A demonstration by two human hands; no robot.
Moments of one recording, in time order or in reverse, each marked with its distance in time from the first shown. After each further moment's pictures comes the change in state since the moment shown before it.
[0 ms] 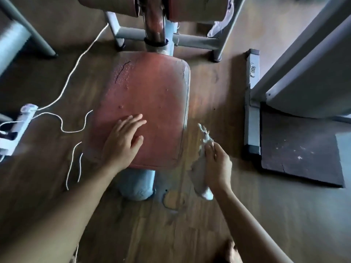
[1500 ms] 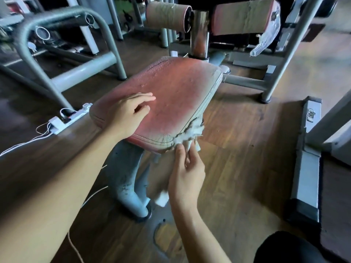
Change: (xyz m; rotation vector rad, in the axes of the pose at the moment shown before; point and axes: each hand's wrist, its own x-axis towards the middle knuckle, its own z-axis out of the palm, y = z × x) left_hand -0.012 0.014 0.037 -0.069 0.388 -0.199; right_hand -0.032 0.070 0.061 0.579 -0.249 -0.316
